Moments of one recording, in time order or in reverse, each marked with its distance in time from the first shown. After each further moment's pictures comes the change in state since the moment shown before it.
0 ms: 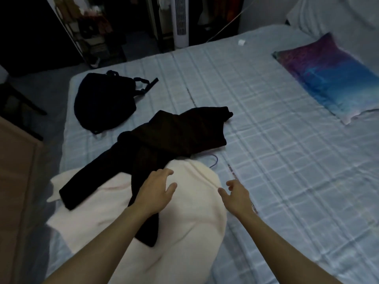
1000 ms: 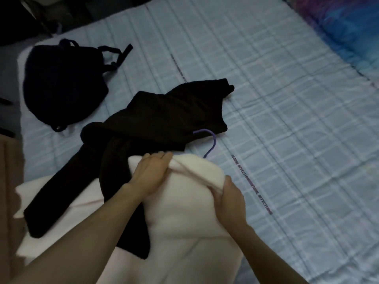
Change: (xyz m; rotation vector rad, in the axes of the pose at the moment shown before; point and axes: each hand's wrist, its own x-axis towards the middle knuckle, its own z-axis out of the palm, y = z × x) left_hand 0.165 -0.056 0.062 0.450 -0.069 0.302; right_hand 0.069 0.008 0.067 -0.014 0.132 -0.047
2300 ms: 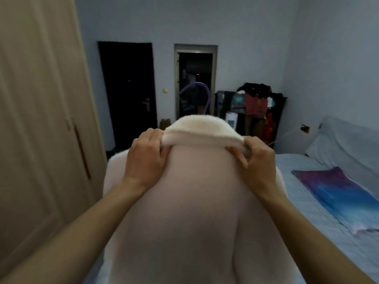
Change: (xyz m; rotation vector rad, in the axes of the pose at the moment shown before) left_hand -0.527 0.262 -0.399 0.054 1.267 -0.243; right_hand -0.419 -0.205 -0.389 0.247 0.512 -1.209
